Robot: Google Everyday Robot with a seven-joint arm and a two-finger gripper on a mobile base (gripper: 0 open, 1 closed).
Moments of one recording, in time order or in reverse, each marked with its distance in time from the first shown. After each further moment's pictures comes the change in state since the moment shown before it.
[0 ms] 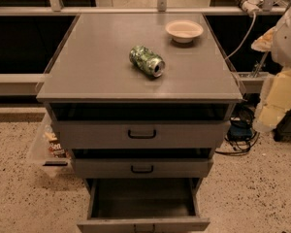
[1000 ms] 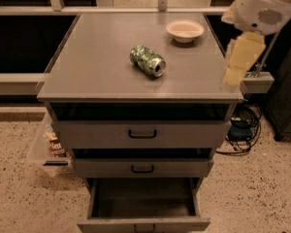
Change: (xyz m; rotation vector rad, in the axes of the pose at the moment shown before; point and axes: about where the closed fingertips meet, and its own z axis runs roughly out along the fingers) arm -0.052 -0.067 0.009 0.041 -0.023 -0.056
